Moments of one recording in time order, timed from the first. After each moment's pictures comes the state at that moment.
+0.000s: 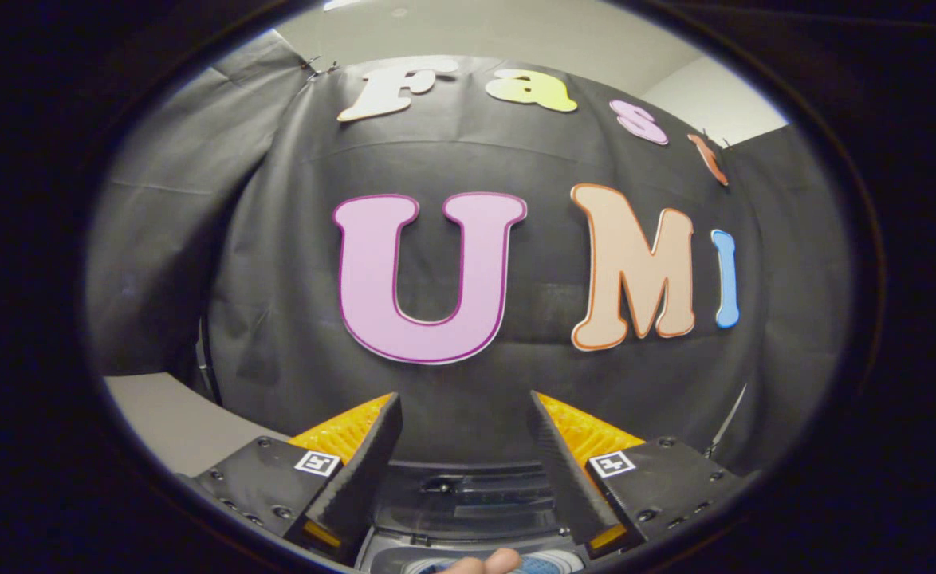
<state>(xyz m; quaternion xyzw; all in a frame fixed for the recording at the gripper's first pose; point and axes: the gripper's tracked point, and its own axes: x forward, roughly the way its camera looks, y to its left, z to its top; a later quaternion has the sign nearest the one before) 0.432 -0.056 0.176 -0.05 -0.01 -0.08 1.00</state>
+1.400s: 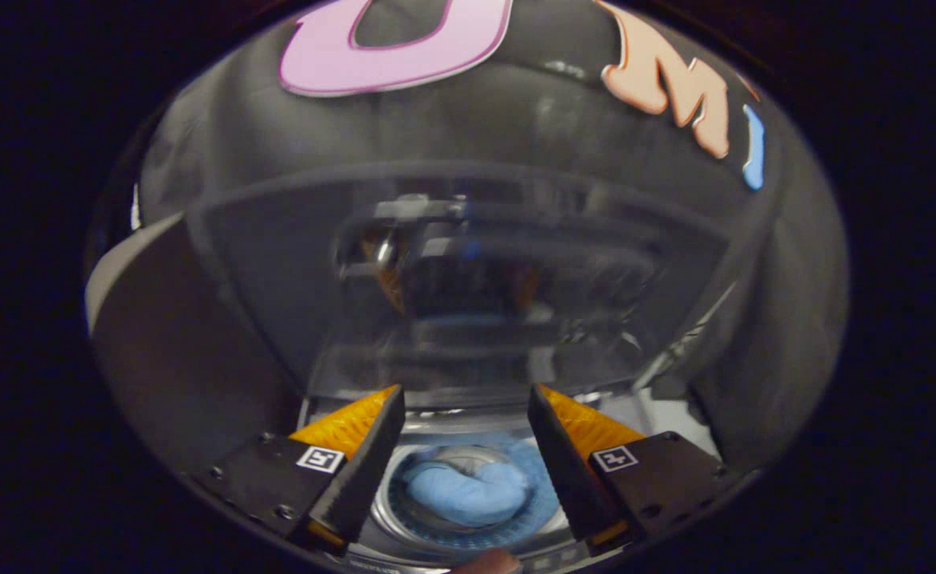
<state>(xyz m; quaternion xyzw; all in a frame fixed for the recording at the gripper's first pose) 0.383 -0.048 -0.093 -0.04 0.33 -0.12 0.94</state>
